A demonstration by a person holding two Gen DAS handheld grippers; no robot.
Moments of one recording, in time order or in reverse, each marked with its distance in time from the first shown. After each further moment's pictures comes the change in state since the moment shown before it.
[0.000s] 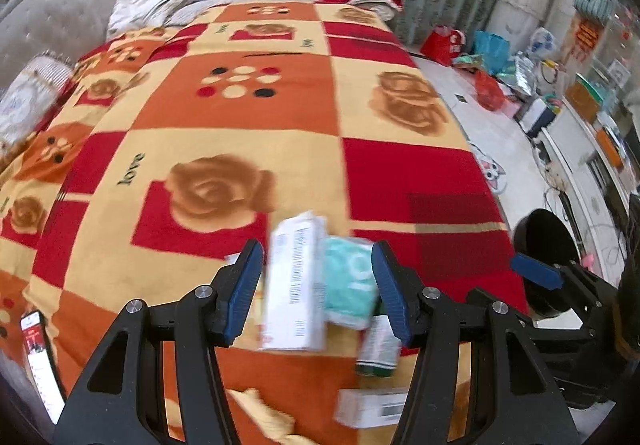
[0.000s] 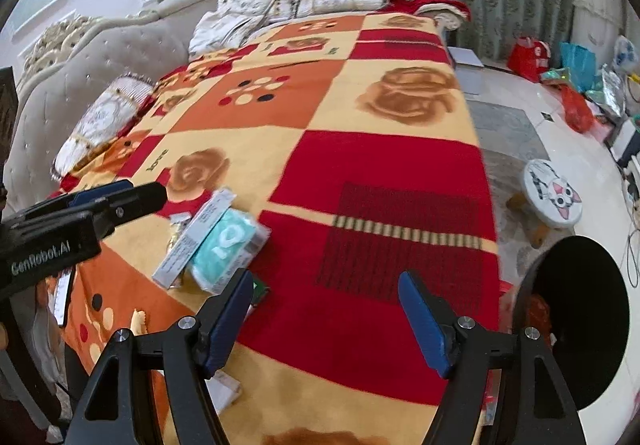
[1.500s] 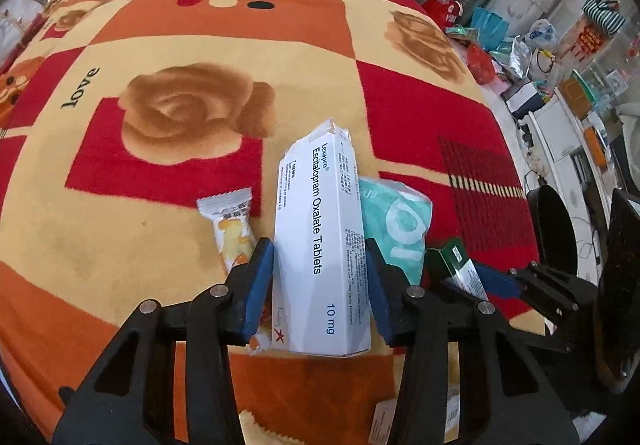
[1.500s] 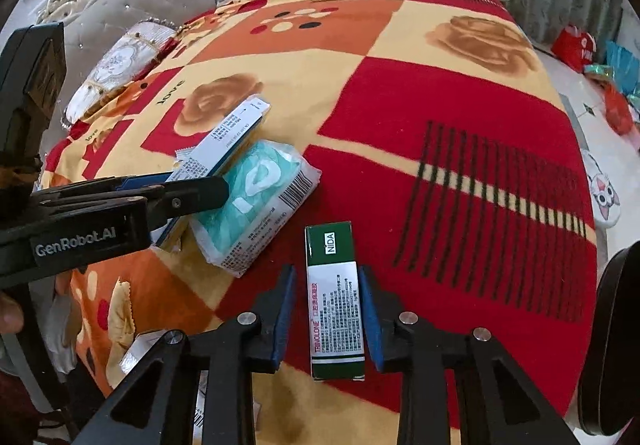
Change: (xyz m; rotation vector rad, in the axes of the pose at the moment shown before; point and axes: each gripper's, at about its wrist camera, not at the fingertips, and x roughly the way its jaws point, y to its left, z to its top) left arm 0.074 0.028 -0.025 -0.069 0.182 -0.143; right arm 0.068 0.024 -0.017 -0.090 0.138 0.070
